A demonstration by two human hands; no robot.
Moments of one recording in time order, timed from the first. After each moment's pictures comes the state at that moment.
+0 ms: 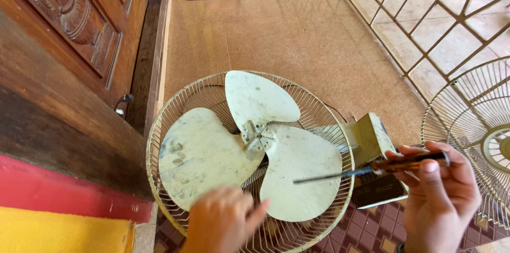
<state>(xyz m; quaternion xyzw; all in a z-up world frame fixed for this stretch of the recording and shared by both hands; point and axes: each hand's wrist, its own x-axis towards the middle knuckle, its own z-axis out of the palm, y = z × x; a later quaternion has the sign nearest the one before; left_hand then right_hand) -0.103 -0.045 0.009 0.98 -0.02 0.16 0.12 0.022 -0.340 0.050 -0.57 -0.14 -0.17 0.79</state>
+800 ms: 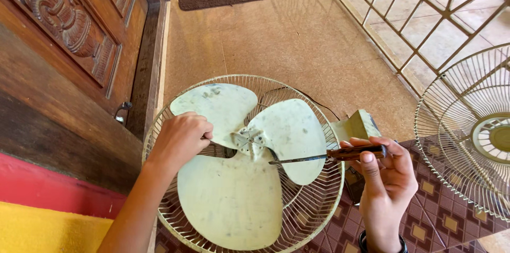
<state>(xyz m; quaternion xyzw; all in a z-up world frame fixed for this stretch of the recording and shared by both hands) -0.012 0.052 0.068 0.99 -0.03 0.11 0.05 0.012 -0.308 0.046 -0.59 -0.15 -0.17 0.78</state>
